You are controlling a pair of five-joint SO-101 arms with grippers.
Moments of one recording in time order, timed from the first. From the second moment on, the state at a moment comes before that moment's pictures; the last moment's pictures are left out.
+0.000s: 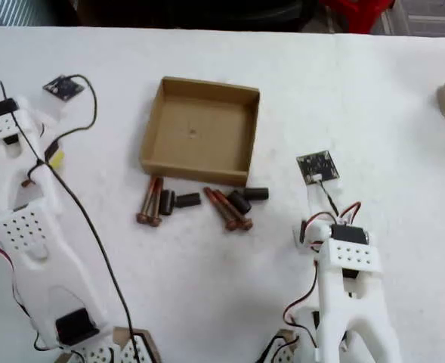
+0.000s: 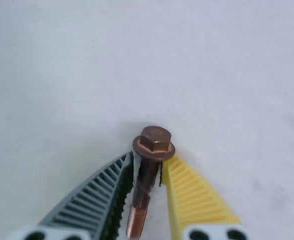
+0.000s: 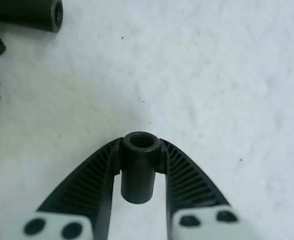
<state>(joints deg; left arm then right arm) -31.1 52.9 -39.8 78.5 -54.0 5.4 -38.9 69.0 45.1 23.2</state>
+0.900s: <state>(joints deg) -30.8 57.9 -60.9 99.1 -14.9 0.2 -38.9 71.5 45.1 23.4</state>
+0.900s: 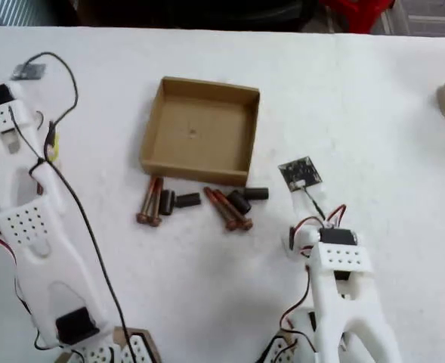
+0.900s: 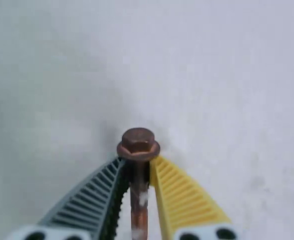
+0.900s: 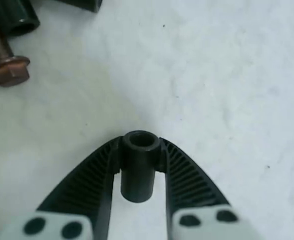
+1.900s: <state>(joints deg) -25.8 57.4 -55.8 98.2 3.1 0.0 -38.9 70.6 40.3 16.7</state>
